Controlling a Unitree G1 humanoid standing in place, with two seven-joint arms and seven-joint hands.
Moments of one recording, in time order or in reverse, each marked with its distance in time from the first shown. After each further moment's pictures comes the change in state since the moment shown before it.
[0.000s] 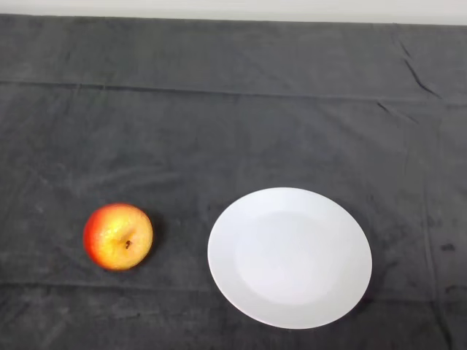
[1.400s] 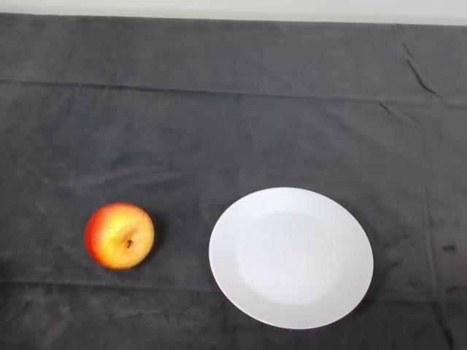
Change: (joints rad) left arm 0.019 0.000 -0.063 -0.270 0.054 0.157 0.064; right arm 0.000 0.000 0.000 0.000 0.000 0.000 0.000
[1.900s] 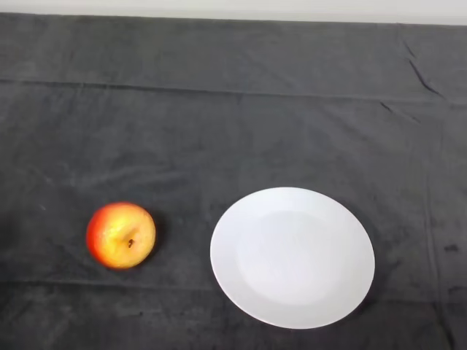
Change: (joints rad) left arm 0.080 -0.016 -0.139 -0.527 0.079 0.348 0.043; right arm 0.000 0.000 0.000 0.000 0.000 0.000 0.000
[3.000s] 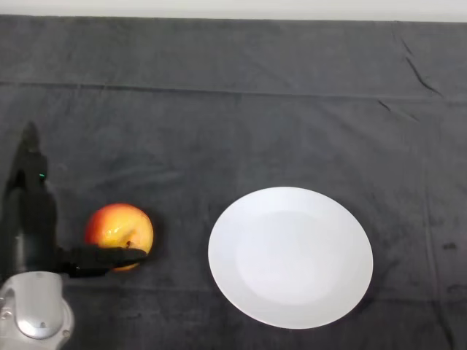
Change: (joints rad) left arm 0.020 -0.078 -0.520 -0.385 0.152 0.441 -0.167; right arm 0.000 0.000 0.000 0.000 0.000 0.000 0.000
